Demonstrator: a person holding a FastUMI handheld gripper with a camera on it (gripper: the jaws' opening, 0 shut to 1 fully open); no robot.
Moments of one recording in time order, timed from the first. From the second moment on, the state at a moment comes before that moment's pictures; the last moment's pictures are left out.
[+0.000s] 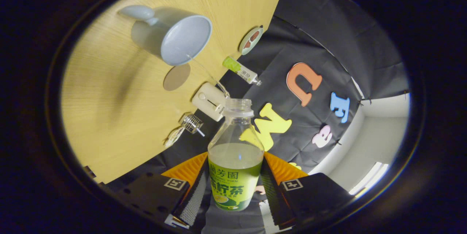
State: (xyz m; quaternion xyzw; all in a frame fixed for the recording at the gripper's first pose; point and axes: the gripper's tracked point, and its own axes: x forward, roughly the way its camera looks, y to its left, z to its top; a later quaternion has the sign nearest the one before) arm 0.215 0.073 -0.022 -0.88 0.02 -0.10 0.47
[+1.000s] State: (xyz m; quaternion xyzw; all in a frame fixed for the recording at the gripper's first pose) arm 0.218 0.099 -0.029 -0.92 0.03 -0.10 0.37
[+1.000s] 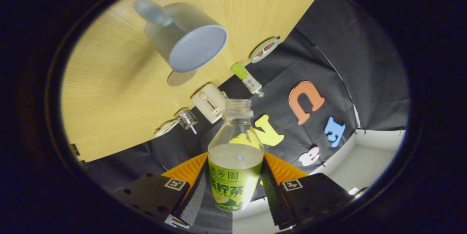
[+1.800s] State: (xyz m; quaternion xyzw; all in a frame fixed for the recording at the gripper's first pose) arm 0.231 0.037 -0.098 -0.73 0.05 -0.04 0.68
